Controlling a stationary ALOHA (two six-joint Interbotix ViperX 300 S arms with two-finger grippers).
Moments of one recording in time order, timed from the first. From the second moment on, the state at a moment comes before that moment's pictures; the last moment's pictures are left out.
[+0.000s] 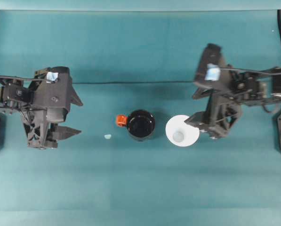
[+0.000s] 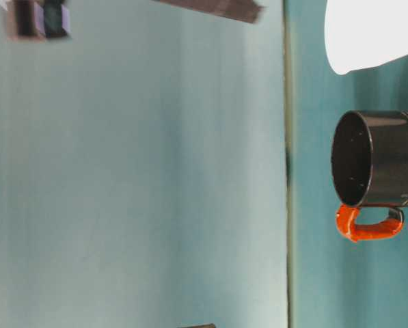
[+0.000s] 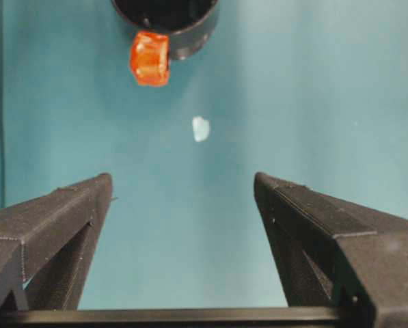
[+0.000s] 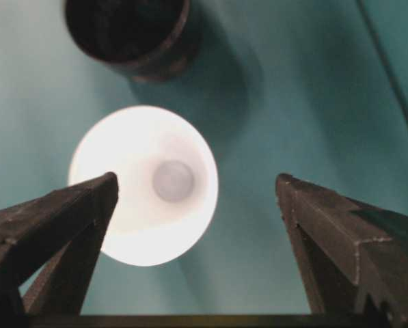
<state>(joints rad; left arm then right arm) 0.00 -0.45 0.72 0.02 0.57 0.03 -0.10 -0.30 0.73 0.03 0.56 0.28</state>
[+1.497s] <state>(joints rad) 0.00 -0.45 0.73 0.02 0.57 0.02 -0.11 -0.01 0.69 0.04 0.58 0.32</state>
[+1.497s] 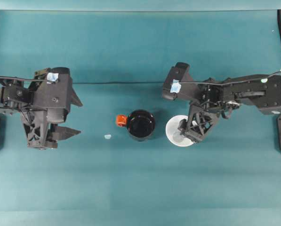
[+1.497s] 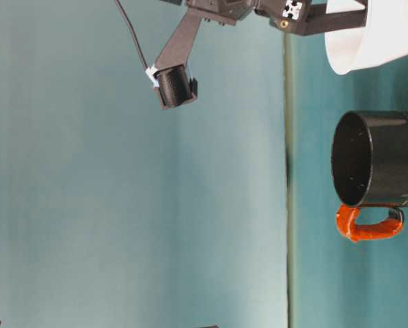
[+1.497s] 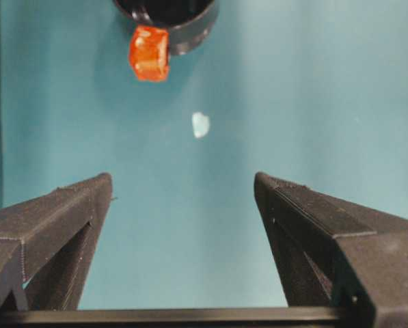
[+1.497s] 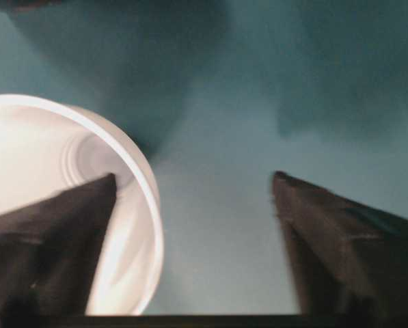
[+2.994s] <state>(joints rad) 0.00 -0.45 0.73 0.02 0.55 0.00 -0.17 -0.22 0.46 0.10 0.87 0.32</state>
